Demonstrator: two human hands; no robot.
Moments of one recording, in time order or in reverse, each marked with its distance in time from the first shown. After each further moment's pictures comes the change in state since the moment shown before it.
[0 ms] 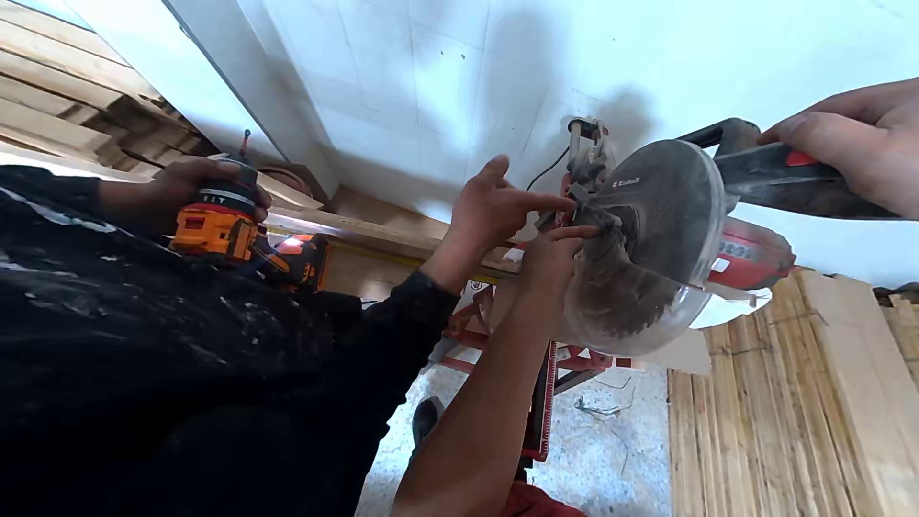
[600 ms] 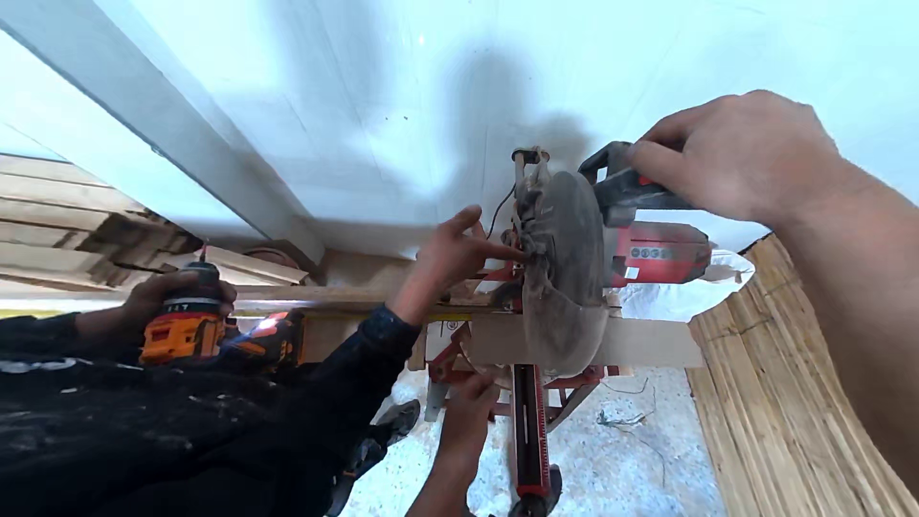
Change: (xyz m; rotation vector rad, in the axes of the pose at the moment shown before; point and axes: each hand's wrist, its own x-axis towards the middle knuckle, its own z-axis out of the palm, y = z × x) left_hand -0.160 -0.073 0.074 0.248 0.121 -0.478; right_hand -0.056 -0.122 -0.061 -0.053 -0.118 0.093
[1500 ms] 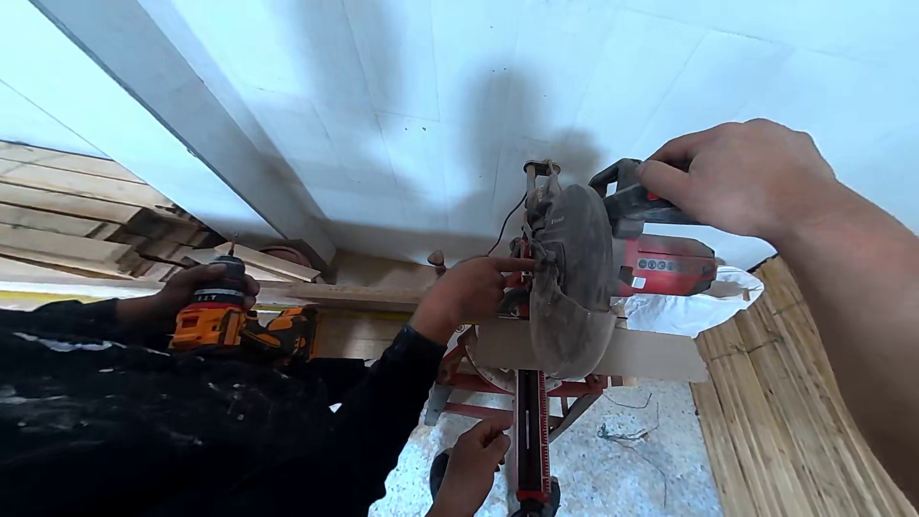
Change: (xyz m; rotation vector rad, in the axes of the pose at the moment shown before) left_hand -0.024 -0.025 -0.003 0.114 -0.138 -0.169; right_hand 0.001 -0.001 -0.003 -0.017 -0.030 0.021
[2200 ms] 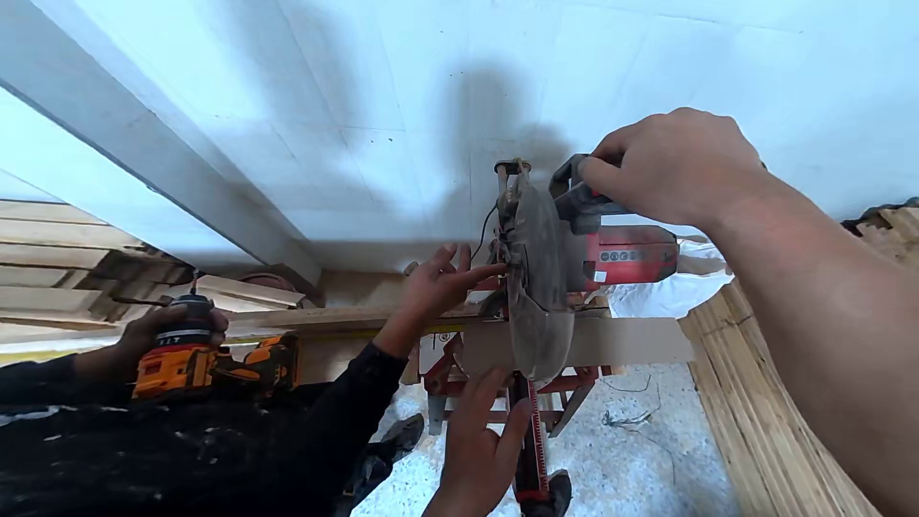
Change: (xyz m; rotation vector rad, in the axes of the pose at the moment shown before) left_hand 0.010 0.024 0.018 0.205 0.285 0.927; right_hand 0.000 0.003 0.003 0.033 0.021 -0.017
